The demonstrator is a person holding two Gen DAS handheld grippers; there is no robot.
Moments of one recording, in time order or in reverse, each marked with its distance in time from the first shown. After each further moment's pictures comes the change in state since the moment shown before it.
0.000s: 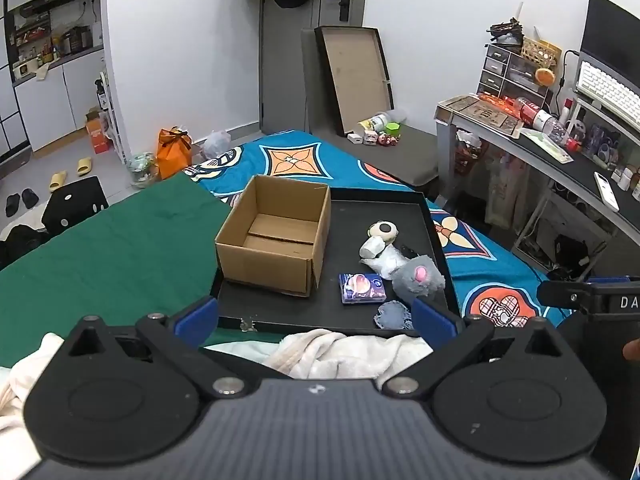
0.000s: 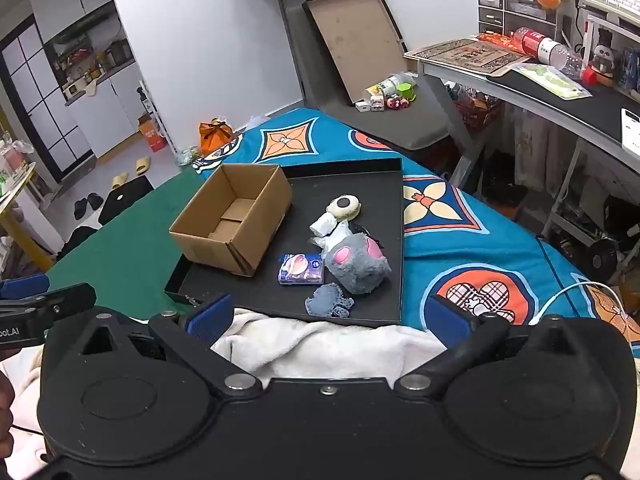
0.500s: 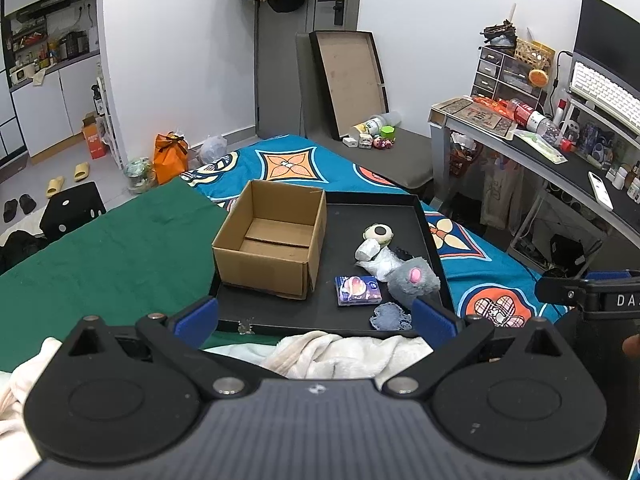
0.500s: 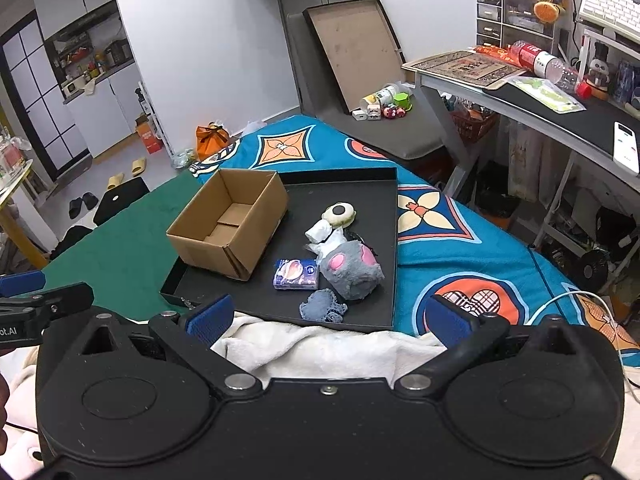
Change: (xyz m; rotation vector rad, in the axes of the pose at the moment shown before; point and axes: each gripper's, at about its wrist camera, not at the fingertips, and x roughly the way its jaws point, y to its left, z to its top) left arm -0.003 -0.003 0.000 0.010 -0.010 -0.005; right arm -0.008 0.002 -0.001 -0.021 -0.026 -0.021
